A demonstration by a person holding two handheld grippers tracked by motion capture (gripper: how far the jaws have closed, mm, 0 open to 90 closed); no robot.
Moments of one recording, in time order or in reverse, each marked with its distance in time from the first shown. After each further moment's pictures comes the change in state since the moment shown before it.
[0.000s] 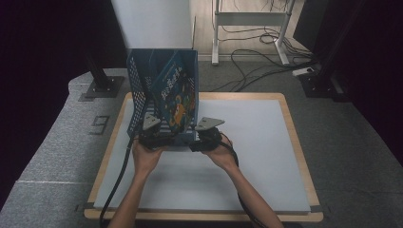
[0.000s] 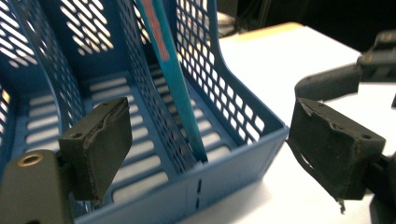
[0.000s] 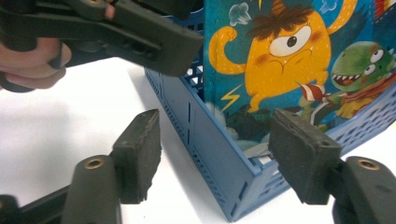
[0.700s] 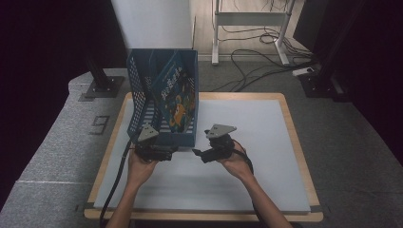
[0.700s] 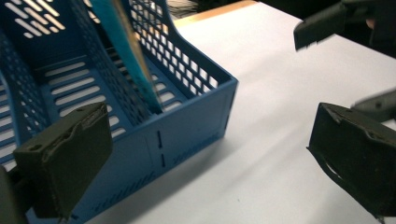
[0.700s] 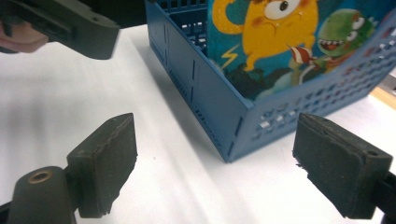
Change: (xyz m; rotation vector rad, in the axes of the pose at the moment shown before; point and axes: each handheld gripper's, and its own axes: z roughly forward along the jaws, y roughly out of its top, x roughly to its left) left arm -0.008 -0.021 -0.024 0.035 -0.152 0.079; right arm 0.004 -0.017 -0.043 0.069 -0.011 -0.019
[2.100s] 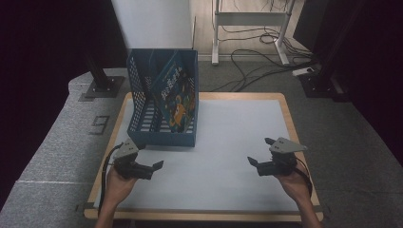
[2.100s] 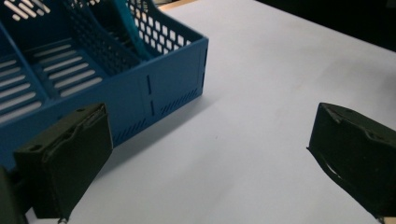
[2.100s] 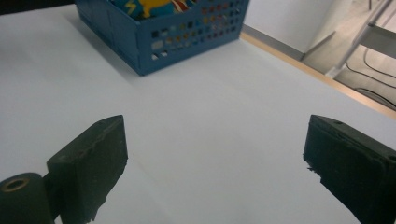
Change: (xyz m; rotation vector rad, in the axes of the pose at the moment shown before) left arm 0.009 -0.038 -0.059 -0.002 -0.098 0.034; right arm -0.029 -0.077 -0.156 -0.002 -0.259 0.092
